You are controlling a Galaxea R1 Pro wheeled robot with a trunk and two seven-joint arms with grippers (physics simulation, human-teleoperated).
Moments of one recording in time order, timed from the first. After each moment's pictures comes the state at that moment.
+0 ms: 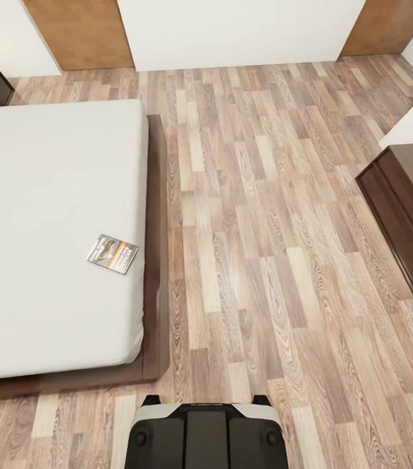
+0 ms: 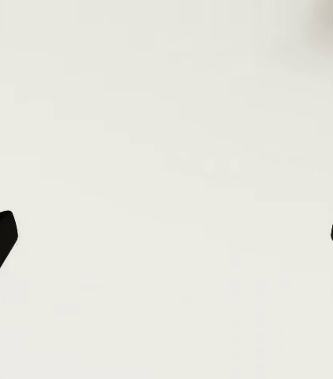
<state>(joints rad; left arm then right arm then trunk) 0.32 0.07 -0.02 -0.33 0.52 0.17 -0.09 0.18 -0.11 0.32 -0.34 -0.42 -0.05 0.04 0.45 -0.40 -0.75</state>
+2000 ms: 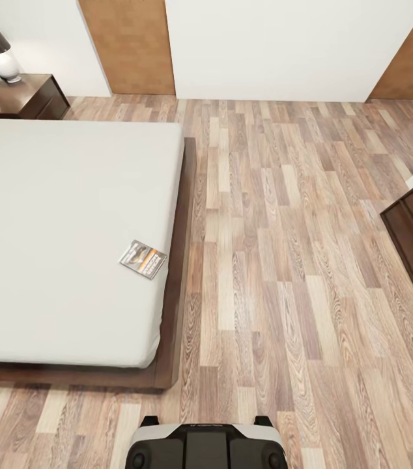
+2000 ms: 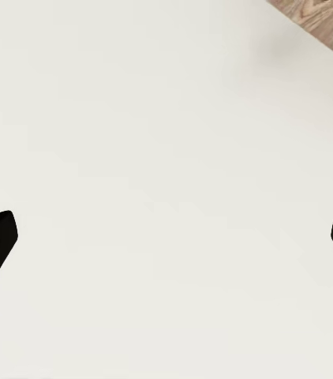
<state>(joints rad) 0.32 0.07 -0.02 -0.33 0.52 0.17 -0.09 0.18 -0.11 0.36 -0.34 -0.43 -0.05 0.03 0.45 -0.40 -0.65</state>
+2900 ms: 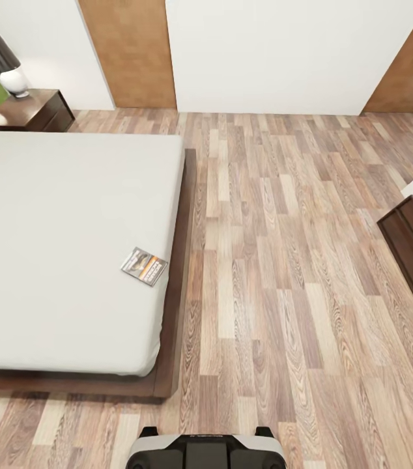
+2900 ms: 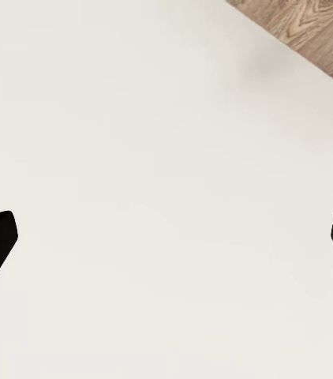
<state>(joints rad) 0.32 0.07 -0.02 -0.33 0.52 0.17 -0.09 0.18 -0.11 0.36 -0.34 -0.43 -0.05 0.03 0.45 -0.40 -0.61</state>
